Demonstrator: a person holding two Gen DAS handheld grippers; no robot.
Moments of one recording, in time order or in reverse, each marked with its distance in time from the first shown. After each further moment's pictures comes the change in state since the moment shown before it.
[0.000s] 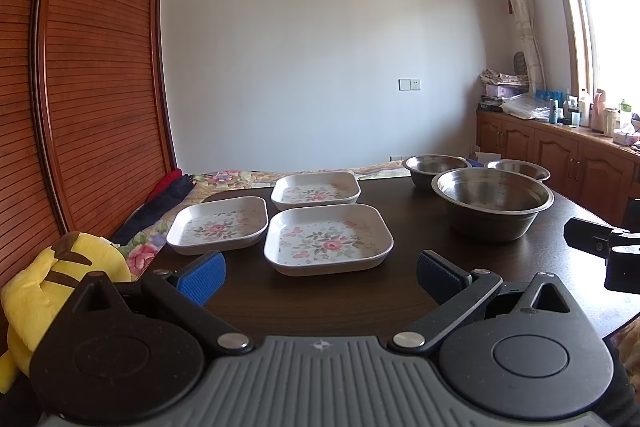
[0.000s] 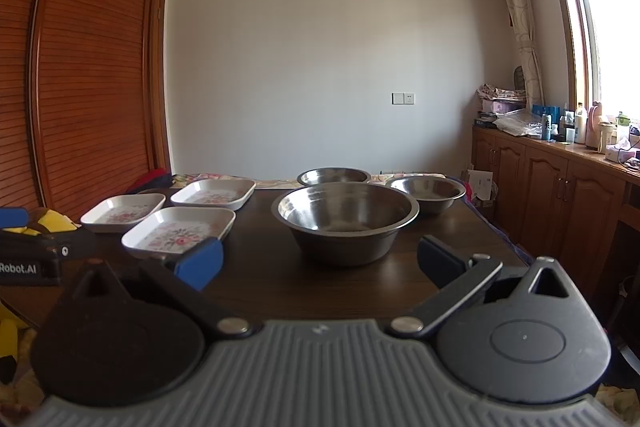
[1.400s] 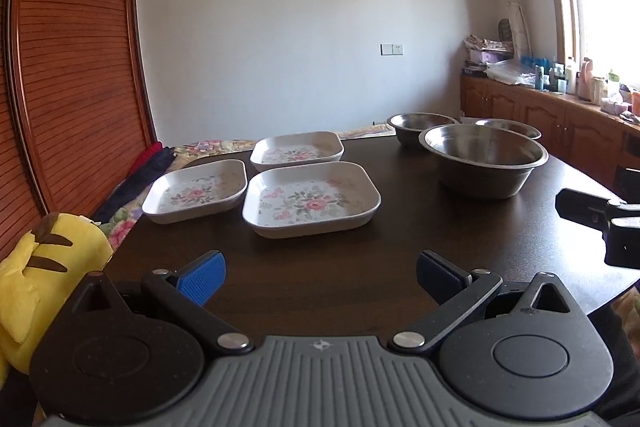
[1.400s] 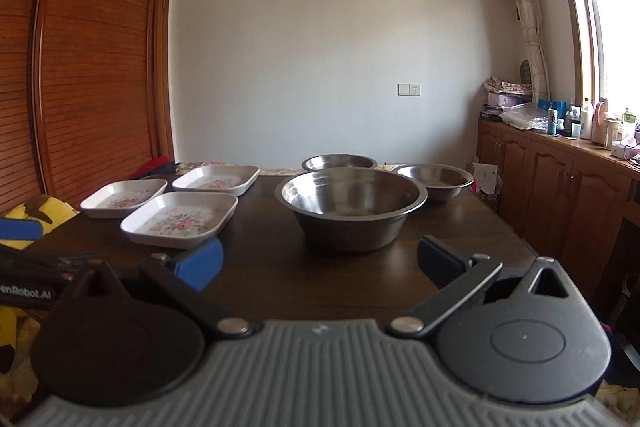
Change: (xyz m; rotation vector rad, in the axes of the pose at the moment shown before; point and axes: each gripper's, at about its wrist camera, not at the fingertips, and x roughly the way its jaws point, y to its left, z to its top) left arm 0.022 0.002 -0.015 0.030 0.106 -0.055; right arm 0.008 0.003 -0.008 -0.020 0.033 0.015
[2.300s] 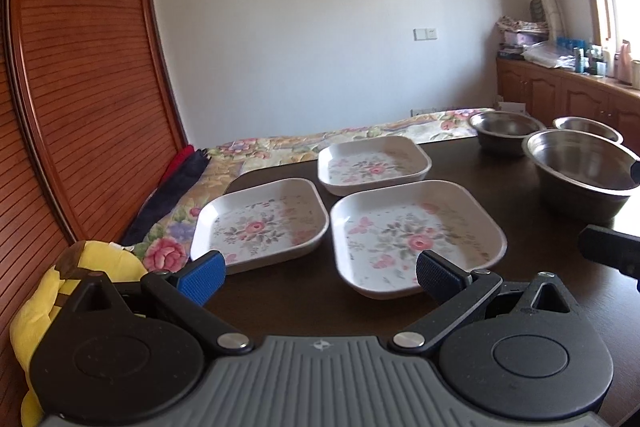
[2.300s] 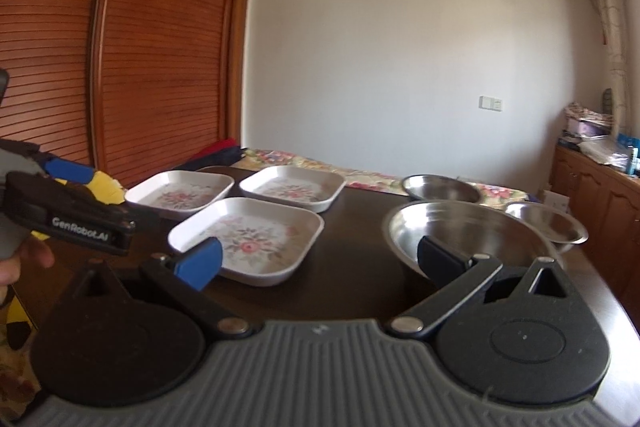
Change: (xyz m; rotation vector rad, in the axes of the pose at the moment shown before) left arm 0.078 0.070 0.046 0.050 0.050 0.108; right arm 0.074 0.059 0.028 -0.142 0.029 0.213
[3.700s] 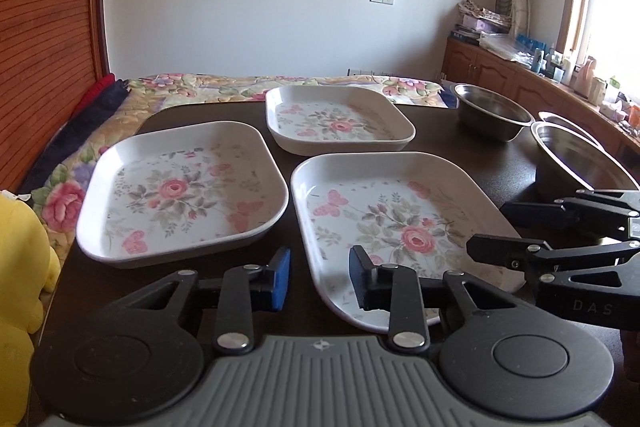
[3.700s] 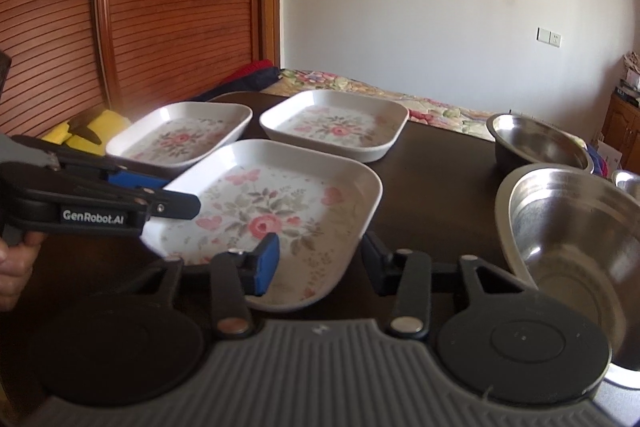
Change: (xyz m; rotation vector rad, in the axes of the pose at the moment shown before) left arm 0.098 0.027 0.001 -0.121 0.158 -0.298; right arm 0.107 0.008 0.008 -0.020 0.272 0.121
